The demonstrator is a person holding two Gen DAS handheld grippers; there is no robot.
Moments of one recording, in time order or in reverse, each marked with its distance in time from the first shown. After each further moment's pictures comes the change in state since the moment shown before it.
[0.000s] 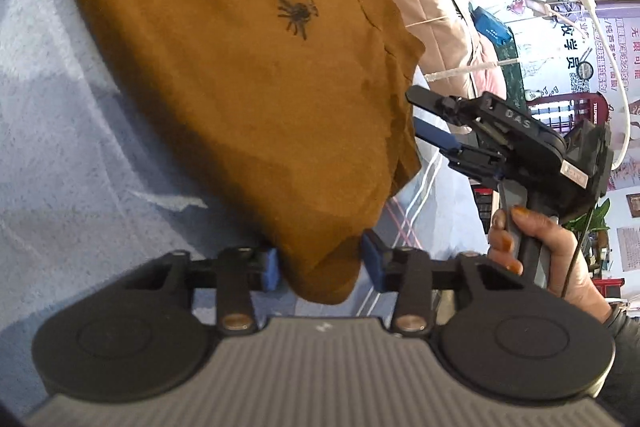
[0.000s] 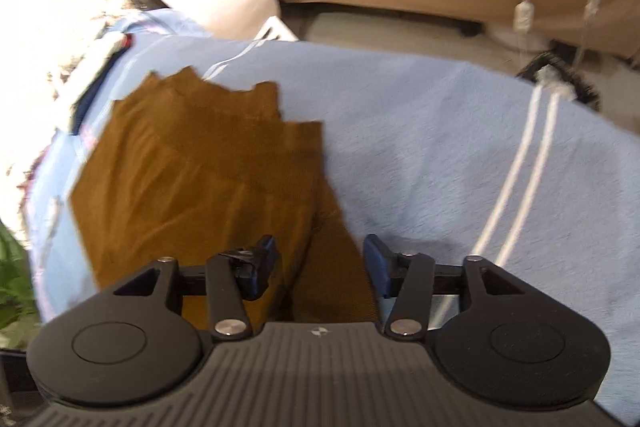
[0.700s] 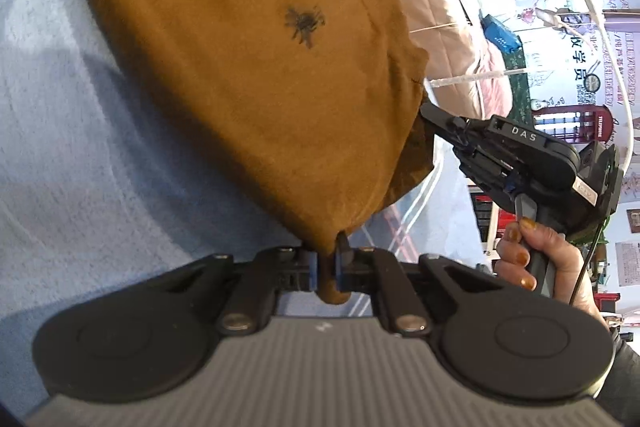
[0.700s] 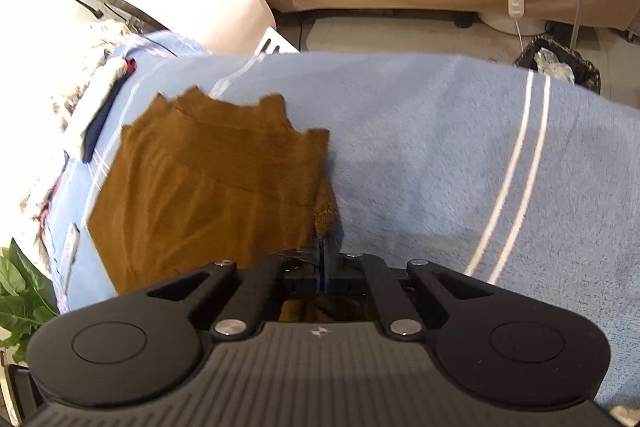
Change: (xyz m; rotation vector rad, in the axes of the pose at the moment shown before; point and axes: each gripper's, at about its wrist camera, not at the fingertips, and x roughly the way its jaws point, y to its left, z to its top) left arm -0.005 -0.009 0.011 -0.049 0.002 0.005; right arm -0.013 0.005 0.001 0.093 -0.033 0.017
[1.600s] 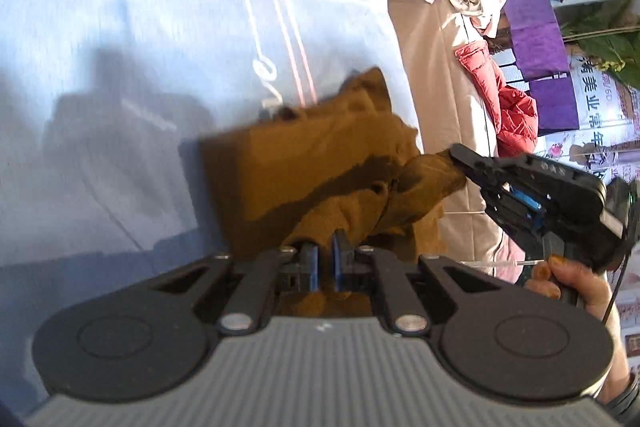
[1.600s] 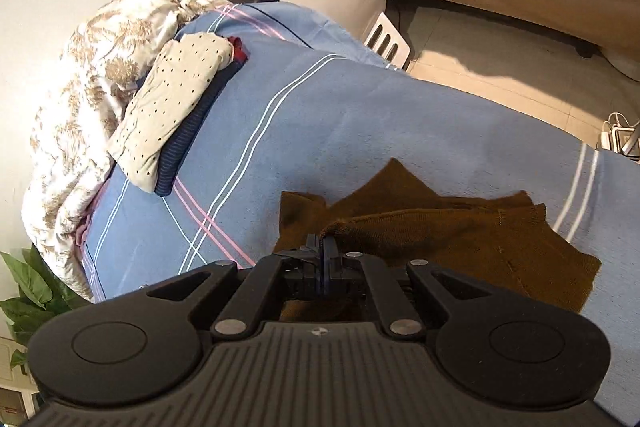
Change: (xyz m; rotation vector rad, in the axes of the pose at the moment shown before) left arm -0.164 0.091 0.239 -0.175 -0.307 0.075; right arm 0.165 0.271 0.120 -0.115 0.114 0.069
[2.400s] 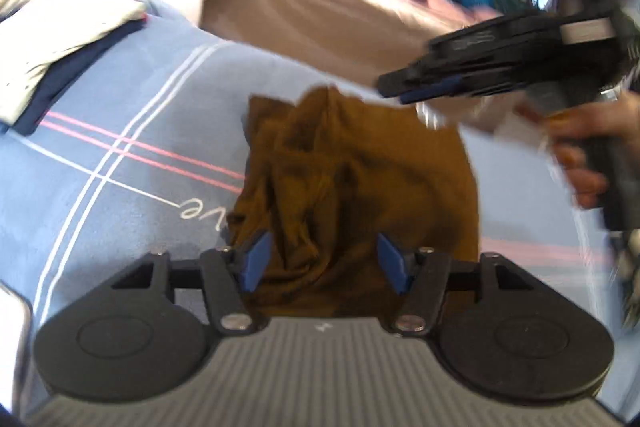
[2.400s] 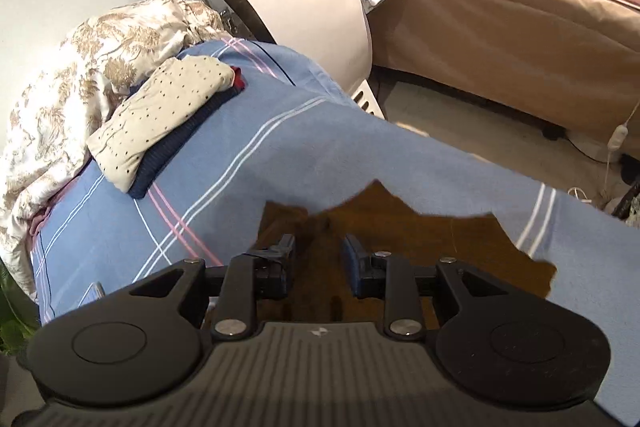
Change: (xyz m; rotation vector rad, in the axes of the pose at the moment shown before) left arm -0.020 -0.046 -0.008 1.034 0.070 0.131; right arm -0.042 0.020 -0.059 -0.141 -0.226 -0.140
